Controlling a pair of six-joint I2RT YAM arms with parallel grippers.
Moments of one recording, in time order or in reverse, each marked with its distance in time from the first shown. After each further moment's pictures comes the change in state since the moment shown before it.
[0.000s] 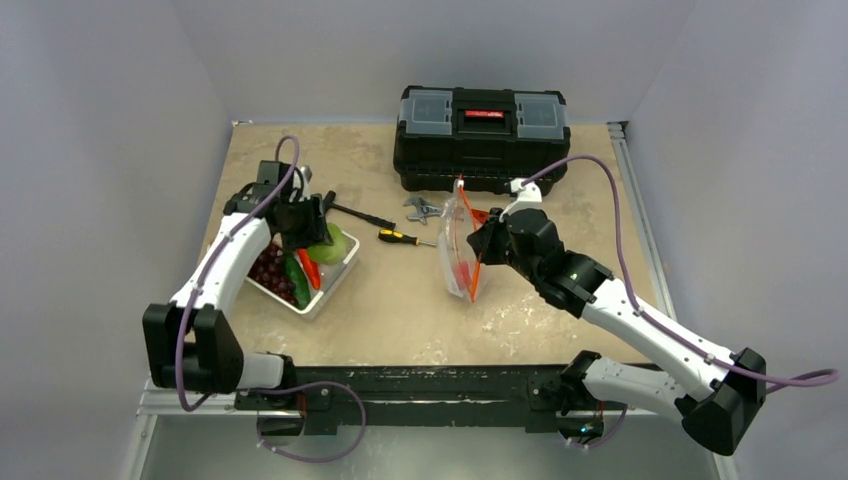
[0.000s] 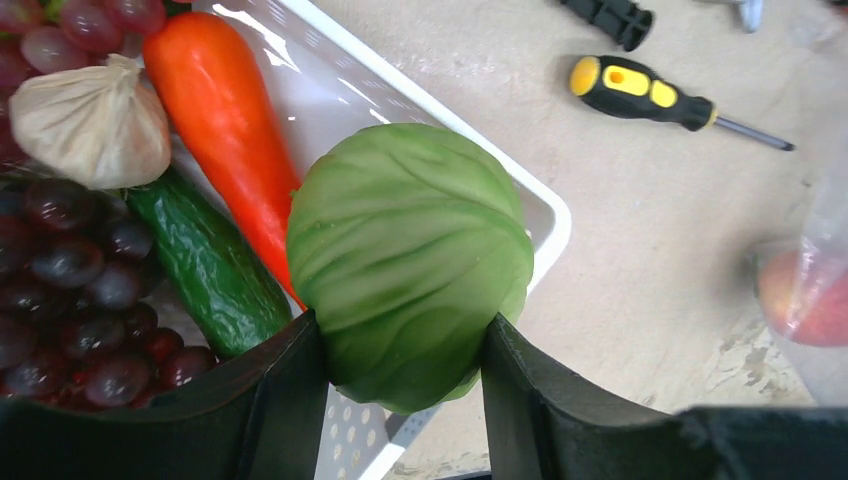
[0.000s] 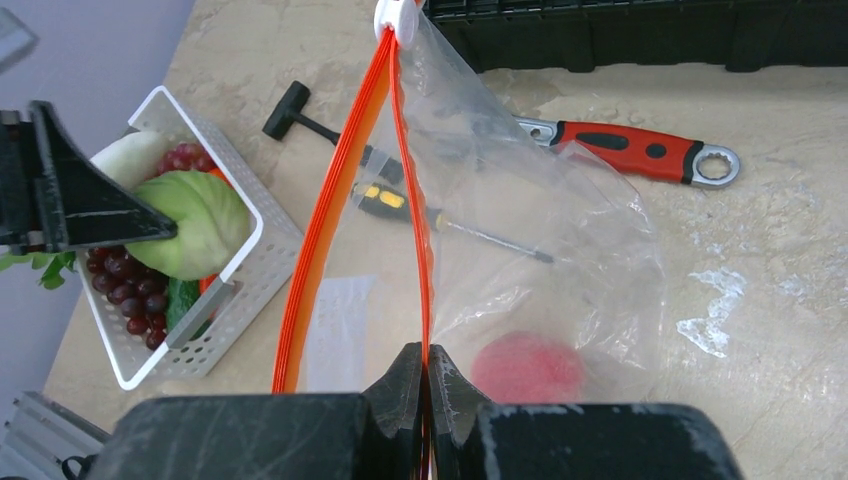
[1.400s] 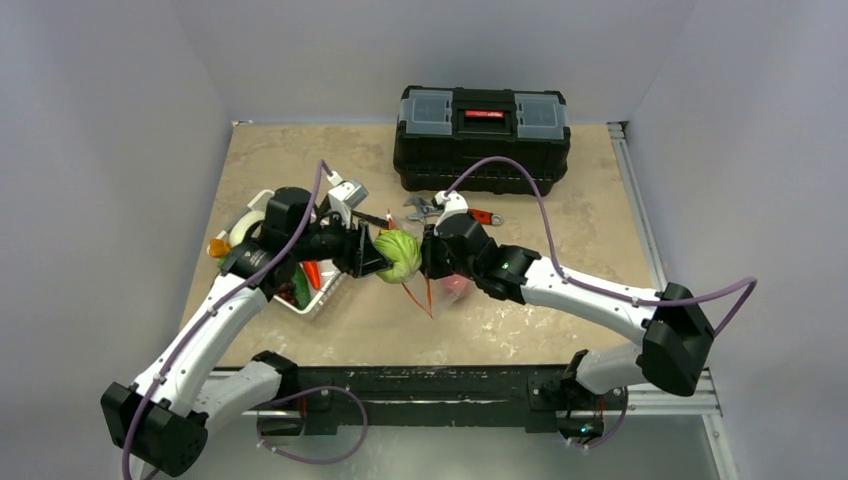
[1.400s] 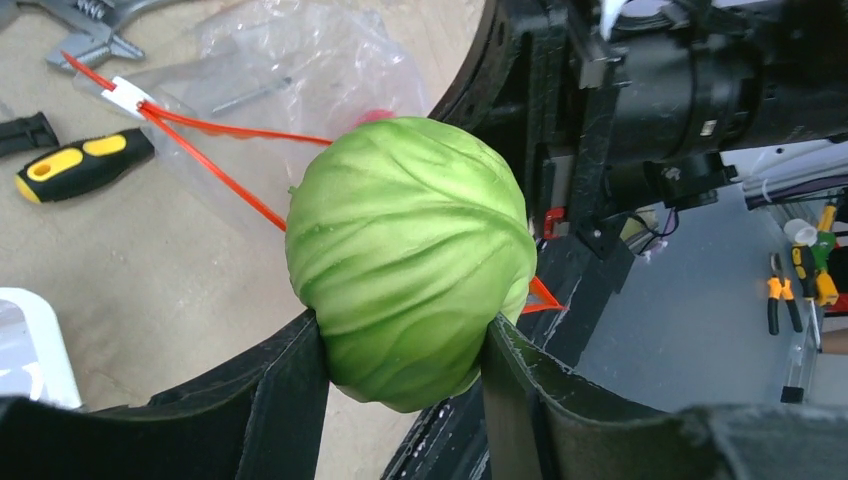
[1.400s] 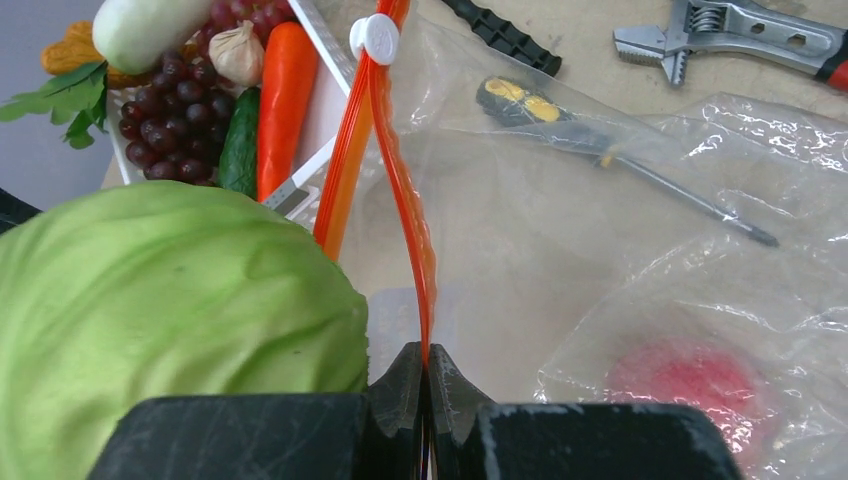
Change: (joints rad) left arm -0.308 -0.447 -0.190 0.306 0.528 0.079; right arm 0.196 0.360 0.105 0.154 -0.106 0.021
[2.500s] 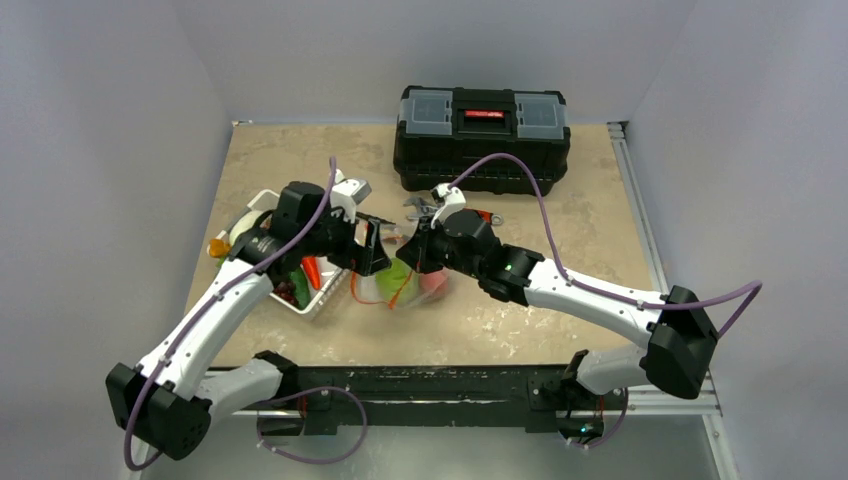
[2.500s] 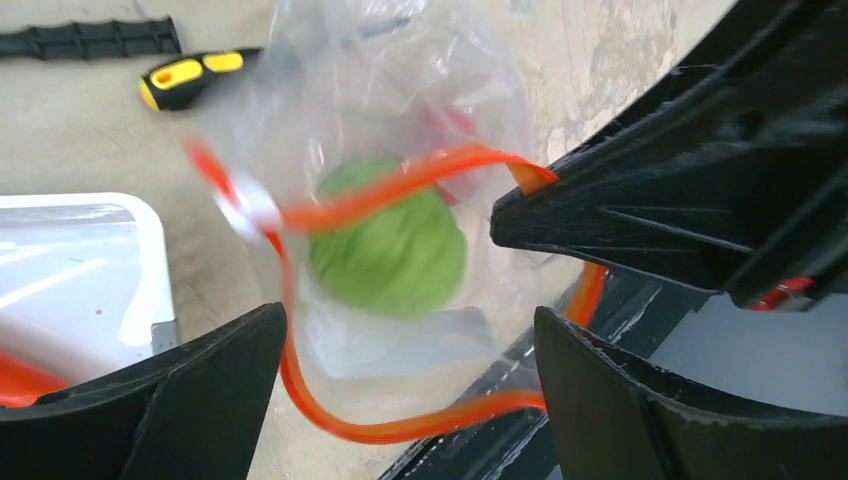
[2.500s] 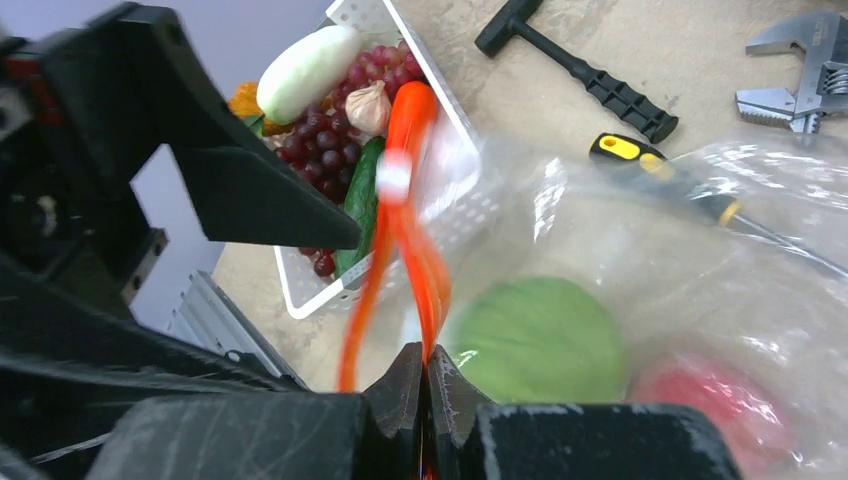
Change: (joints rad) left arm -0.041 0.146 0.100 -0.182 -0.242 0.017; right arm 0.000 -0.023 -0.006 0.145 -0.080 0.059
